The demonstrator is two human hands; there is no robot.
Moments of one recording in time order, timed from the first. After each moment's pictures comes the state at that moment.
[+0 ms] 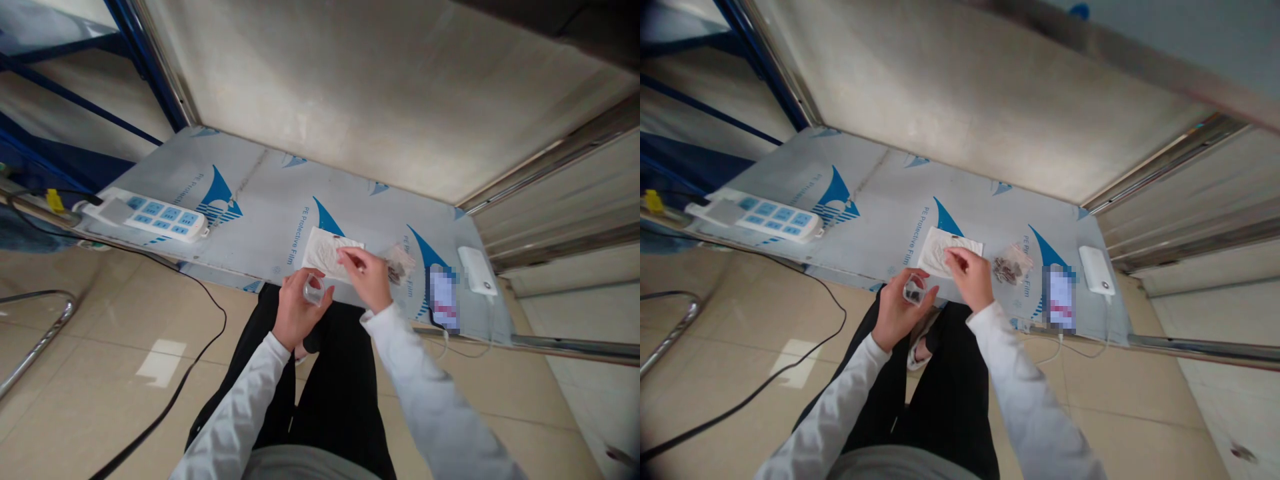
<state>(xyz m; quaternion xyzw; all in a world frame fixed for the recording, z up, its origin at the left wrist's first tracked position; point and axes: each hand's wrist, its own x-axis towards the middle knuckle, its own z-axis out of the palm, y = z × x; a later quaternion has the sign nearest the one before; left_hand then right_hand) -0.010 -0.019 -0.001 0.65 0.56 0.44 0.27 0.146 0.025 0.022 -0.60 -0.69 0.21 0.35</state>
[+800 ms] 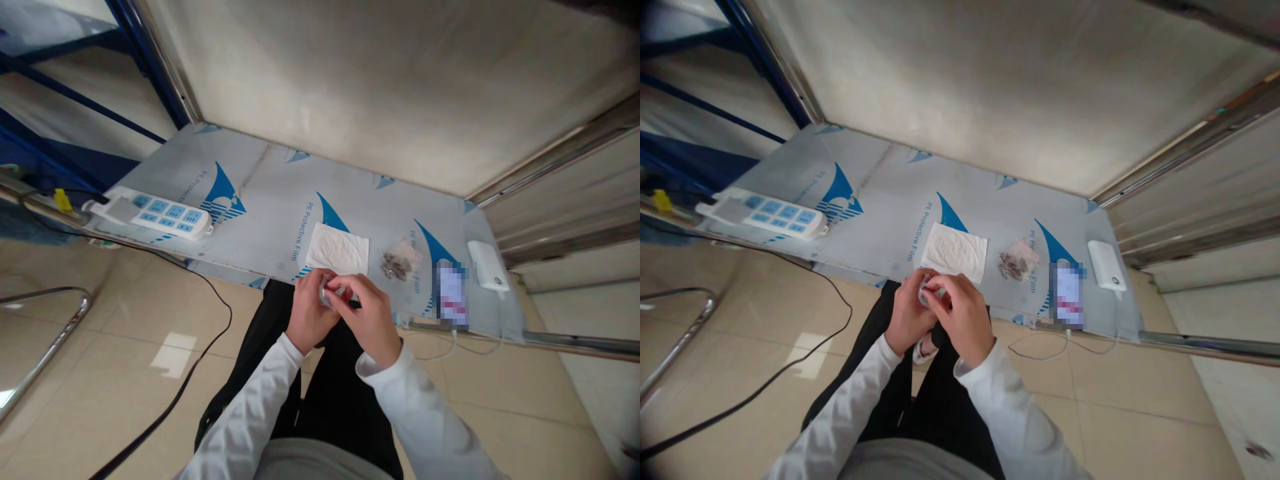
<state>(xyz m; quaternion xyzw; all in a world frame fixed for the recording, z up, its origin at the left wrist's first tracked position) 0.001 -0.029 0.000 0.67 0.54 0.41 0.30 0.119 -0.038 0.053 -0.55 -0.73 0.23 0.34</state>
